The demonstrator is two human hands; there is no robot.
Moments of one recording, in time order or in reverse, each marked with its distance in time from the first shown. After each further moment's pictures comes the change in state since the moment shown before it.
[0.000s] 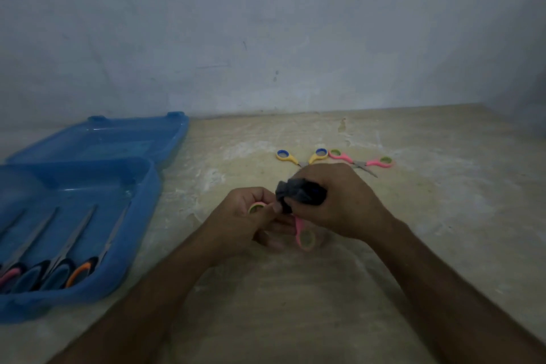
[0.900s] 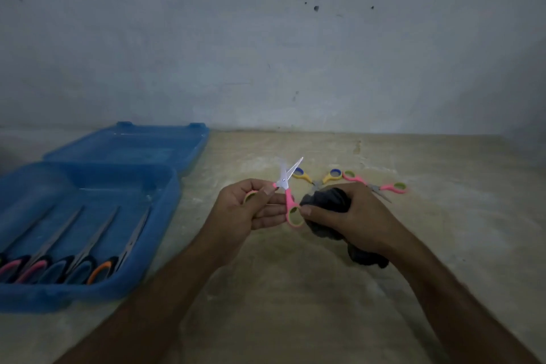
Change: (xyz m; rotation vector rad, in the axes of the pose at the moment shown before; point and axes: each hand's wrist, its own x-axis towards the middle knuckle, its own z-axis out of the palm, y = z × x) left_hand 0.009 0.009 -0.013 -0.309 0.250 0.151; right_hand 0.002 -0.013 -0.011 0.601 -0.100 0.378
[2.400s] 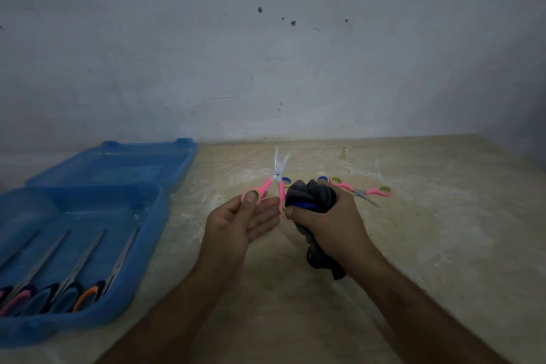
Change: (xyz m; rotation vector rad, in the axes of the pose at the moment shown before) left_hand -0.004 -0.012 0.020 -0.010 0.173 0.068; right_hand 0.006 0.005 0.030 0.233 0.404 0.057
